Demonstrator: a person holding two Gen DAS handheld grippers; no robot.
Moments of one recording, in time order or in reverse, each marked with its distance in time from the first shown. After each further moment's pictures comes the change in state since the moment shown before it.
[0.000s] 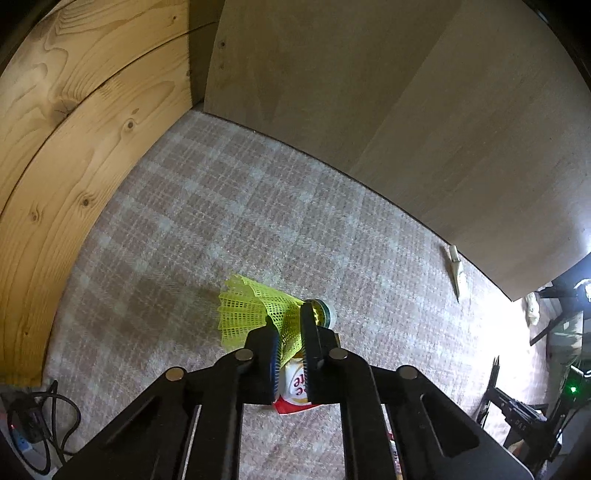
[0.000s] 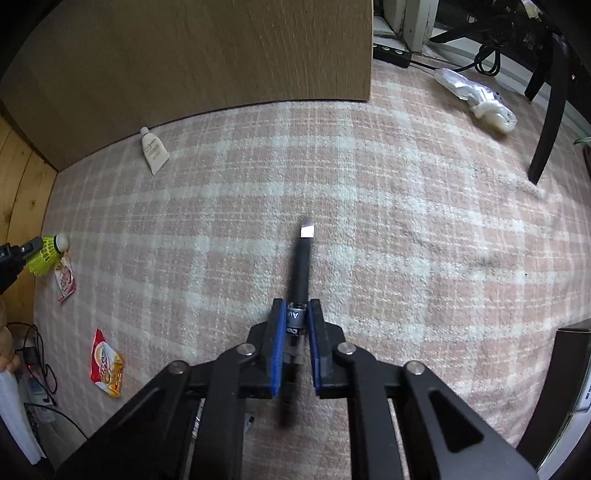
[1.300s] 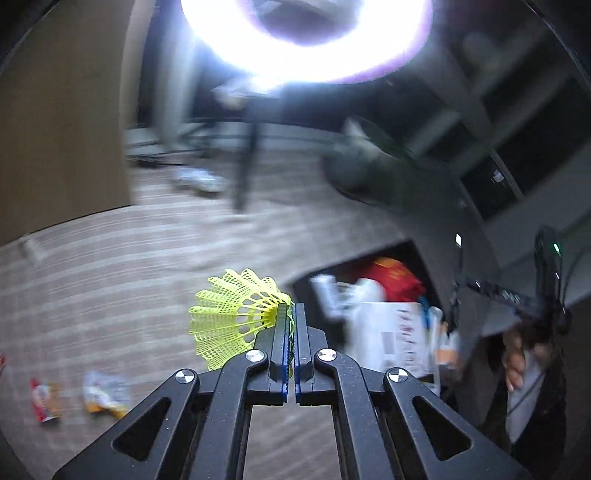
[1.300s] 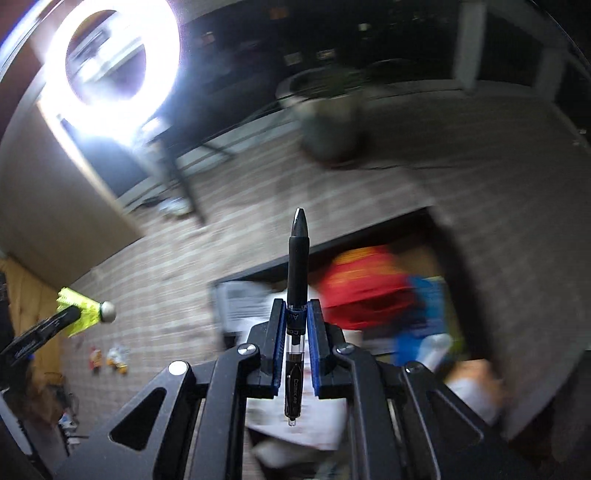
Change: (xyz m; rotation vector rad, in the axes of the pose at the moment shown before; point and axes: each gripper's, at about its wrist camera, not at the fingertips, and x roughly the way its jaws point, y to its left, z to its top) left arm -0.121 -0.407 -0.224 0.695 0.138 -0.490; right arm -0.252 -0.415 -0.138 0.378 -0.276 -0.082
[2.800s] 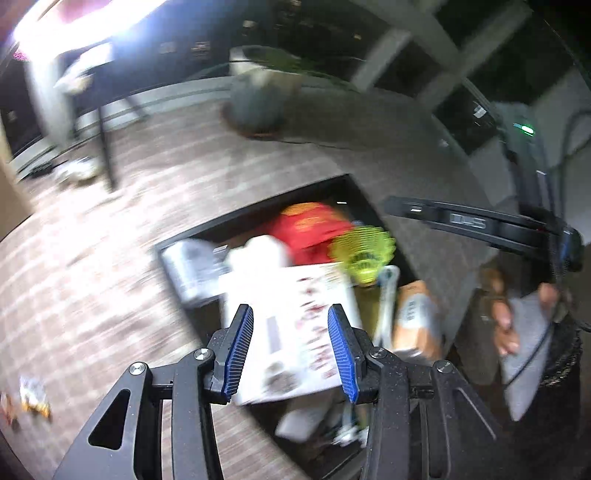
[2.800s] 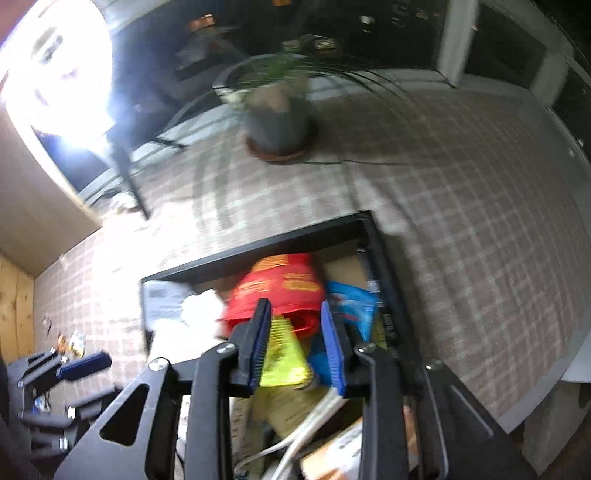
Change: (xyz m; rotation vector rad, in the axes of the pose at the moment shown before) left arm 0.064 -0.122 -0.025 0.112 0.134 0.032; right arm 0.019 -0.058 0.021 -0.091 0.062 -0.031
